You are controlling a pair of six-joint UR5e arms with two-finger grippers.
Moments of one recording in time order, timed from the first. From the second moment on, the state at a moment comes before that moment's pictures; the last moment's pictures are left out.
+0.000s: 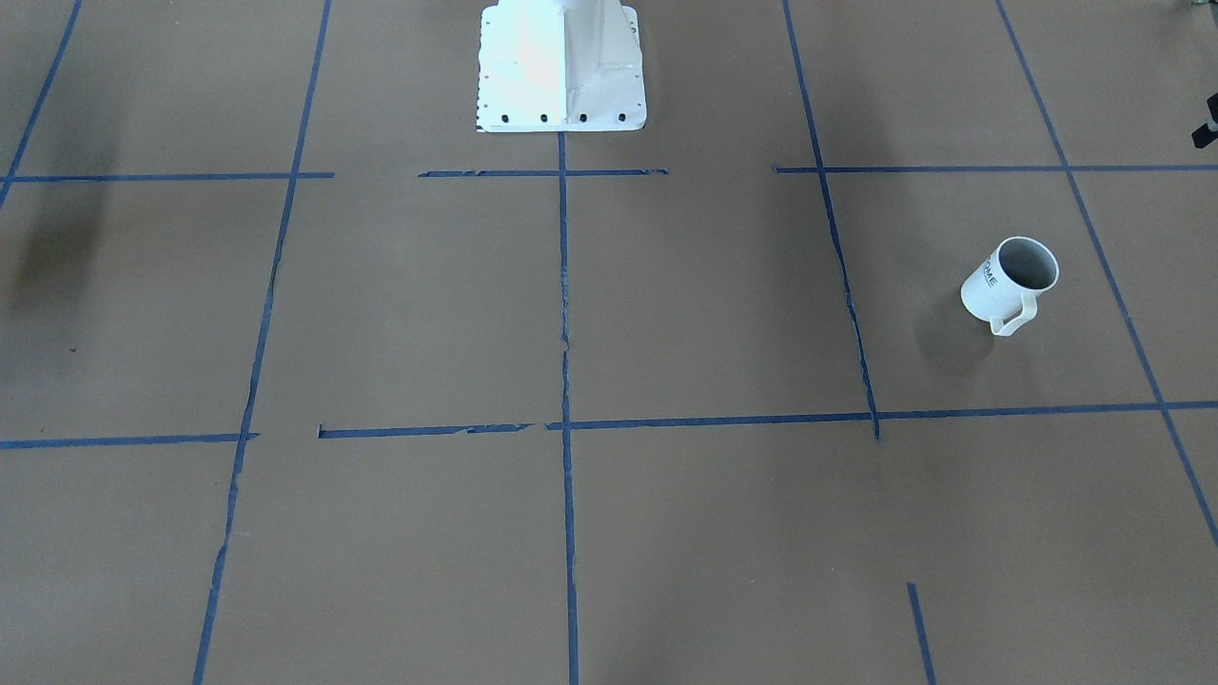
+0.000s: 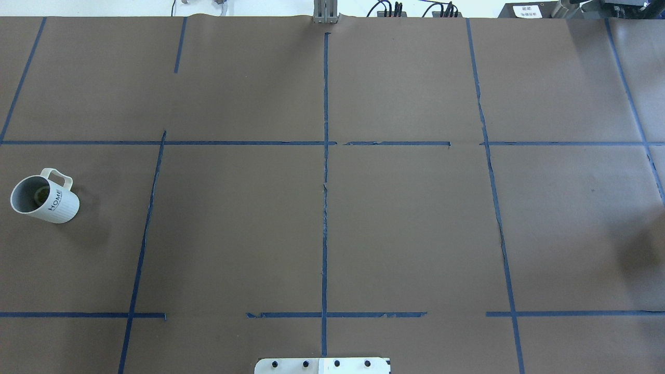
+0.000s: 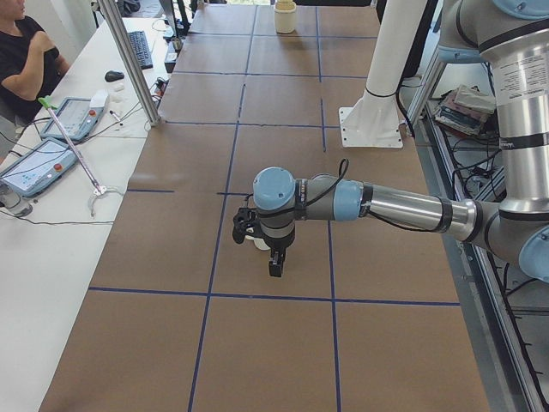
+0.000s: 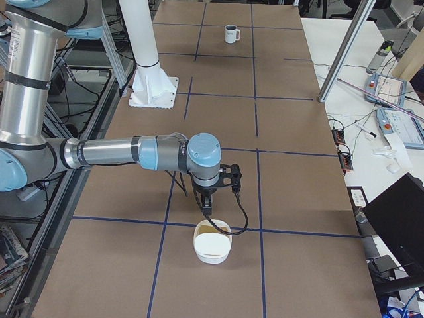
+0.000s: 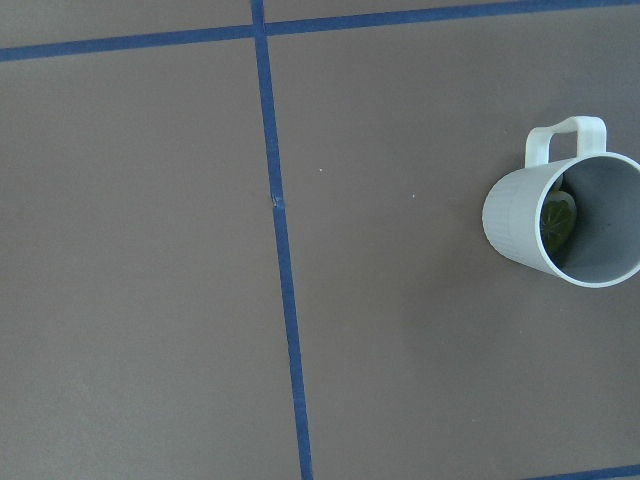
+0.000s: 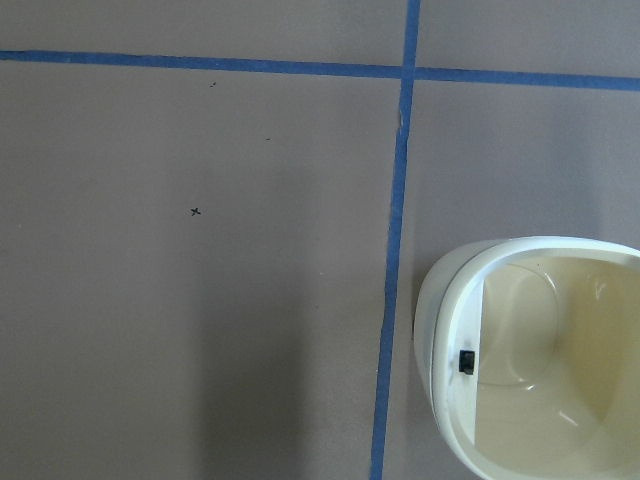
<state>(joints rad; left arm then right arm) -1.52 -1.33 -1.97 -1.43 -2.40 0.09 1.59 -1.84 1.95 -1.68 2.39 -0.09</state>
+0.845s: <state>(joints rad) -1.26 -1.43 -1.85 -1.70 -2.39 -0.32 1.47 -1.83 1.95 -1.42 2.43 0.15</state>
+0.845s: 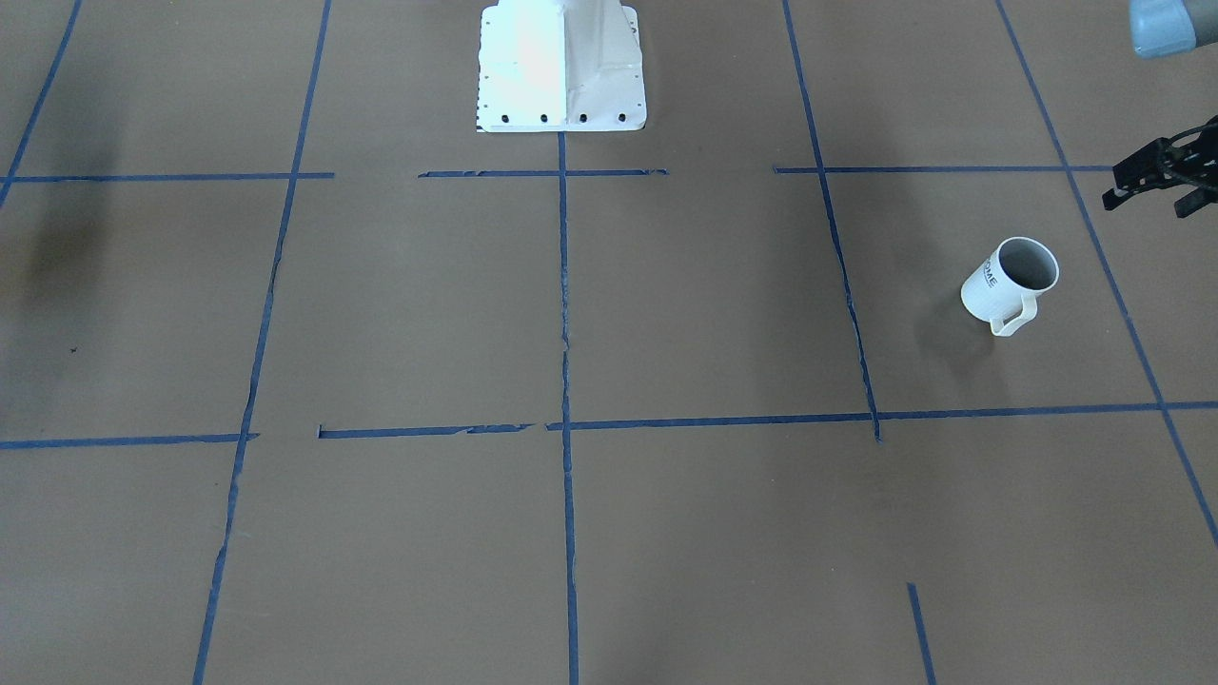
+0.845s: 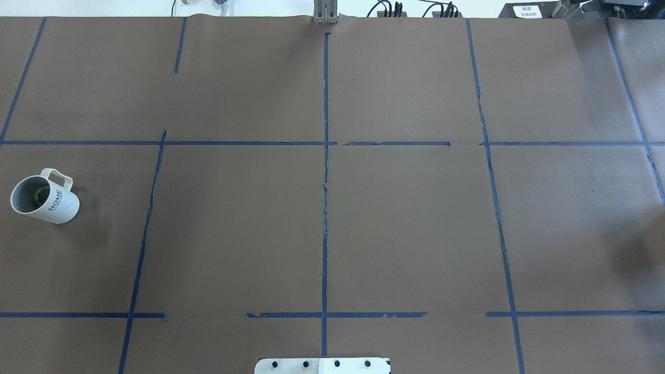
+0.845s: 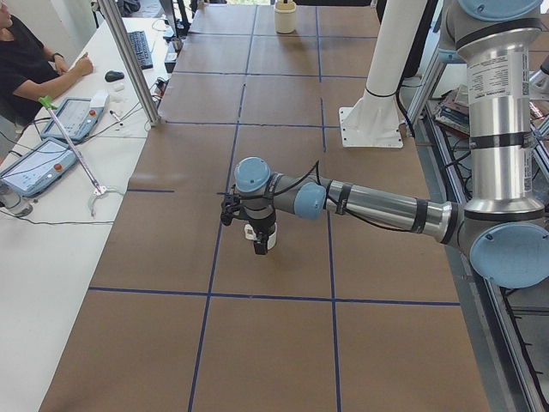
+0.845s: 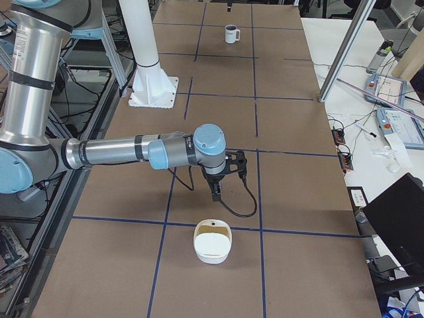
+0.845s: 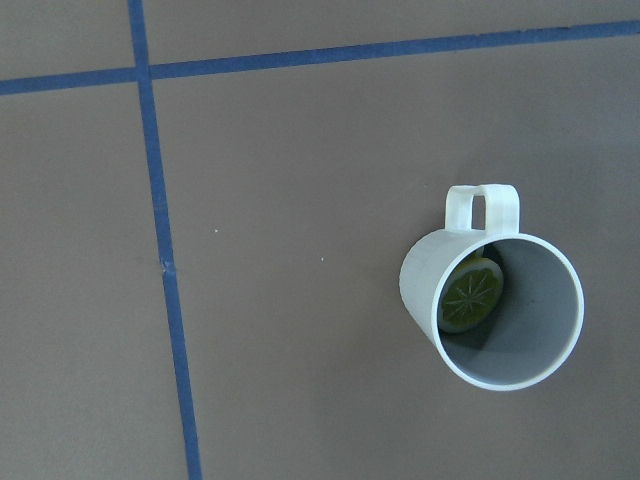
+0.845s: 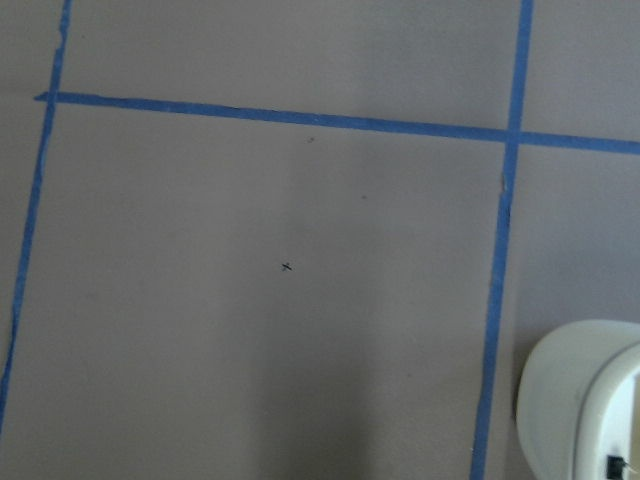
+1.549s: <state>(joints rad) -1.08 -1.48 -1.77 -1.84 -2.29 -0.51 1.29 -1.77 1.95 -1.23 2.41 0.50</state>
